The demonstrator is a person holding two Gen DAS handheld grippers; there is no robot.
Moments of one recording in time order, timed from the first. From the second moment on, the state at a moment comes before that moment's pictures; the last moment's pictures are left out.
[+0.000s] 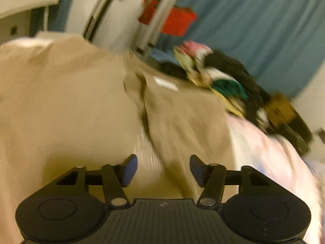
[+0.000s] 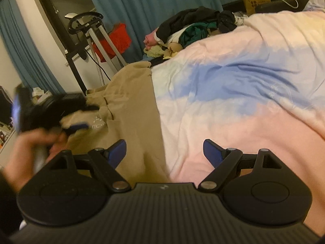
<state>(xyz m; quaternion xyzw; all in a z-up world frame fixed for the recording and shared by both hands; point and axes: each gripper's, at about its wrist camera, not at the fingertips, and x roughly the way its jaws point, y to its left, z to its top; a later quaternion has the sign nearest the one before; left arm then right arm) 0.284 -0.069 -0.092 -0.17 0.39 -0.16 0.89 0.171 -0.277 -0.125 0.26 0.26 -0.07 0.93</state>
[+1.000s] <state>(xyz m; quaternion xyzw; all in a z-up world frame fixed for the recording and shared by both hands) -0.007 -0.020 -0.124 -0.13 0.46 -0.28 0.83 0.073 -0.232 -0.066 0.17 0.23 -0.04 0.96</state>
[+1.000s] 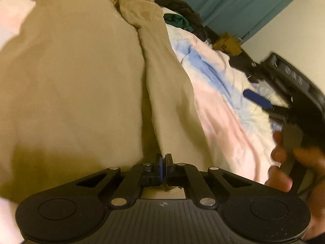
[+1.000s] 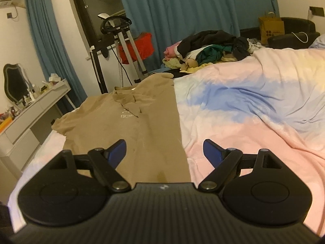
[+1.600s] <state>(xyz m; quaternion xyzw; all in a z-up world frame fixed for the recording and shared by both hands) 0.006 -0.017 -0.027 -0.02 0.29 -0.18 0.94 0.063 -0.234 -0.058 0.19 0.20 -0.05 0.96</state>
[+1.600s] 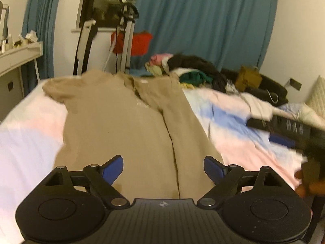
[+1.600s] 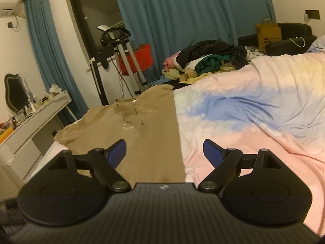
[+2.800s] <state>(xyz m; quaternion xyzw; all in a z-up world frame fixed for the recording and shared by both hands) 0.143 0.198 -0.088 -0.27 0.32 -0.01 0.91 0.458 0.150 -0.106 -0.13 0.28 0.24 0.92</state>
